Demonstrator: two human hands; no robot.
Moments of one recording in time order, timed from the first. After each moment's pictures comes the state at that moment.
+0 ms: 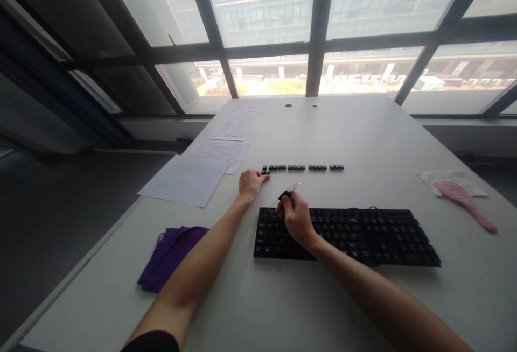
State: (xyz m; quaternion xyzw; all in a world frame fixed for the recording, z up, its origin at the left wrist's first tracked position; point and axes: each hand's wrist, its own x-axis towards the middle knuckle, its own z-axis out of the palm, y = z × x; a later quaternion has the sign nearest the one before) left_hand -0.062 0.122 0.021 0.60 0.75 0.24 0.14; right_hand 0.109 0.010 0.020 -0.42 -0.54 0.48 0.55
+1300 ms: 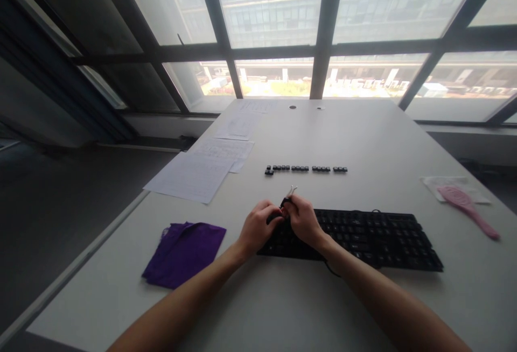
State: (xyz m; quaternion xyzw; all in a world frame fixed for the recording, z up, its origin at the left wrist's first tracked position) left_hand -0.043 -0.018 0.029 0.76 0.53 0.33 0.20; right_hand 0.127 0.008 0.025 -0.40 -0.69 0.39 0.46
